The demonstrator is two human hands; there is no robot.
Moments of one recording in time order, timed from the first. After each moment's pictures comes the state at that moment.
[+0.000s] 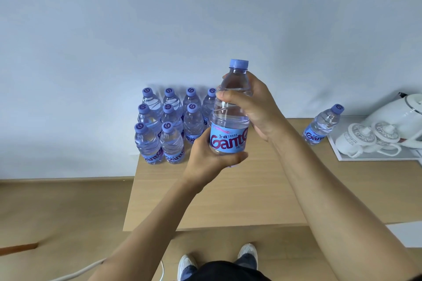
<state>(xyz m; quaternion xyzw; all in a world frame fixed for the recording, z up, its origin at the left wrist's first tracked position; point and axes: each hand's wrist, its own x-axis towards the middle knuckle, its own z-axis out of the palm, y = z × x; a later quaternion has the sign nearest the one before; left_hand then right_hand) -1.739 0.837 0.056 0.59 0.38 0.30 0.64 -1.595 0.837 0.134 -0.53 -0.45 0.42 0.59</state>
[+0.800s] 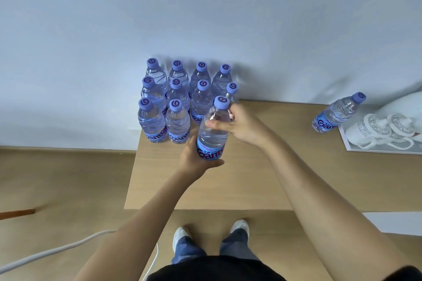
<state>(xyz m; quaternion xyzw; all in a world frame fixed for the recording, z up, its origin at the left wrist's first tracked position) -1.779 0.868 -0.070 0.61 0.51 0.23 0.55 -1.623 0.859 0.031 -0.64 -0.55 0.42 0.34</state>
